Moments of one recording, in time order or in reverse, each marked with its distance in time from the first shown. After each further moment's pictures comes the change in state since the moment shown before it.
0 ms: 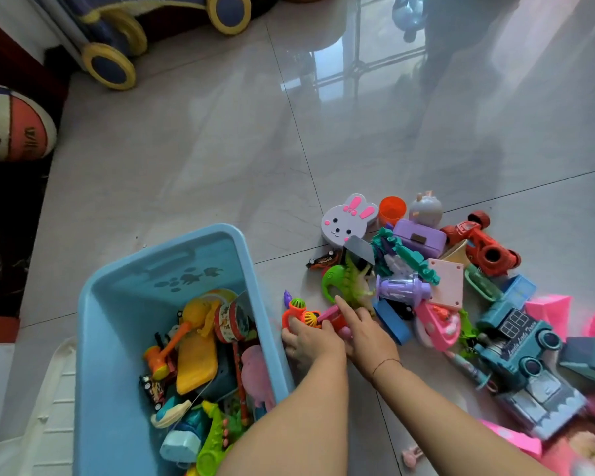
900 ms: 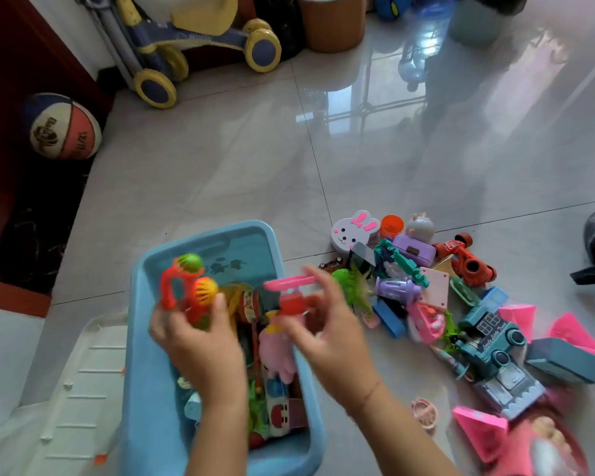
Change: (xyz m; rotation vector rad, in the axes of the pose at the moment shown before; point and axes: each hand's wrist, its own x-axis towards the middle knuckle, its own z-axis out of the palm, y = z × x) left_hand -0.065 -0.031 -0.229 -0.507 0.571 0.519; right_hand -0.140 -0.165 -0.102 0.882 0.197 -0.314
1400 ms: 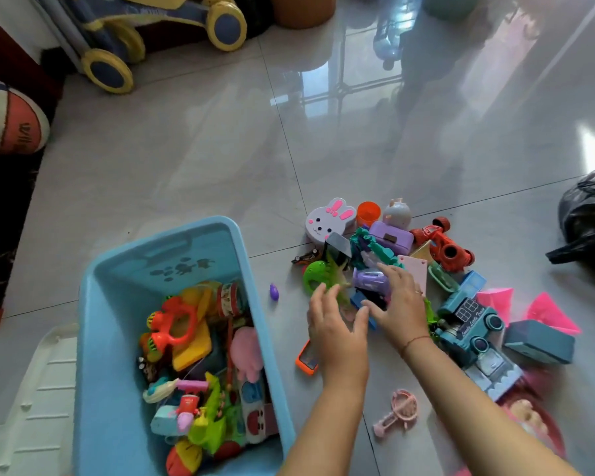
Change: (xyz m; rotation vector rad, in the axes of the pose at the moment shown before) left_hand -0.139 0.002 0.126 0.051 -0.724 0.200; right_hand 0.051 0.151 -0.135 -0.773 0.271 0.212
